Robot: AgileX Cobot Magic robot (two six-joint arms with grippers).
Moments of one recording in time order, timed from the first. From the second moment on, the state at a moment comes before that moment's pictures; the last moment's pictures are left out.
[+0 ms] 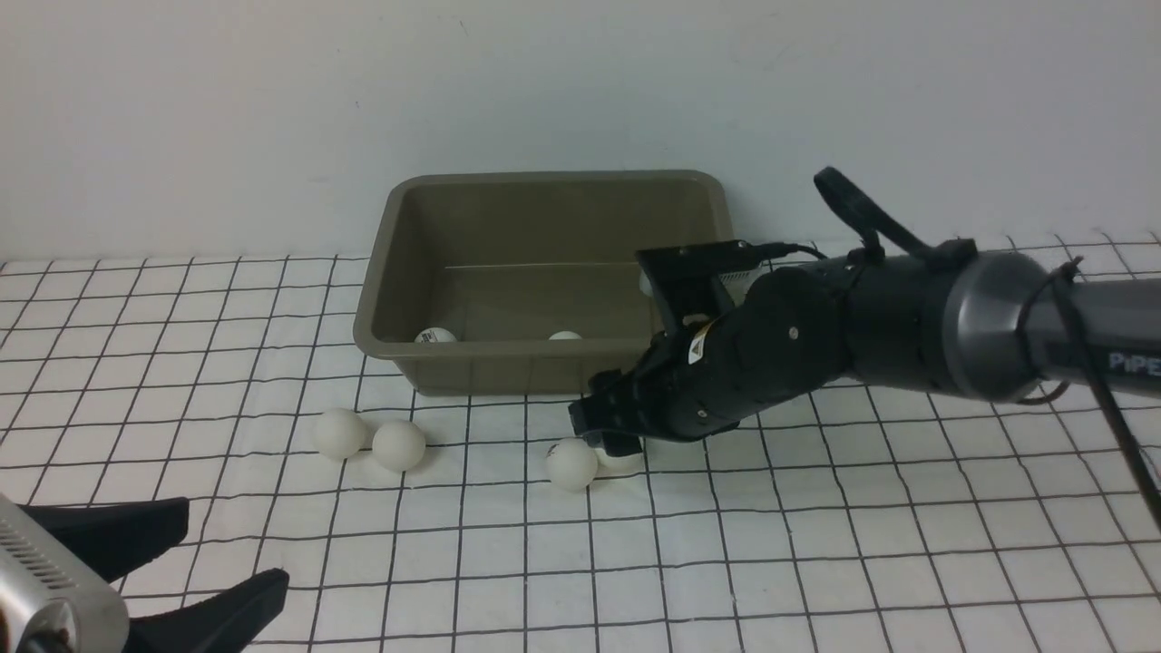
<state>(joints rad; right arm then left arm) 0.61 1.94 -1.28 0.28 0.46 0.03 0.04 0.48 -0.43 -0.87 0.74 0.97</state>
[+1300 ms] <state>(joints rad) 0.61 2.03 -1.31 0.29 0.39 0.08 0.04 0.48 -0.43 -0.87 0.75 0.97</state>
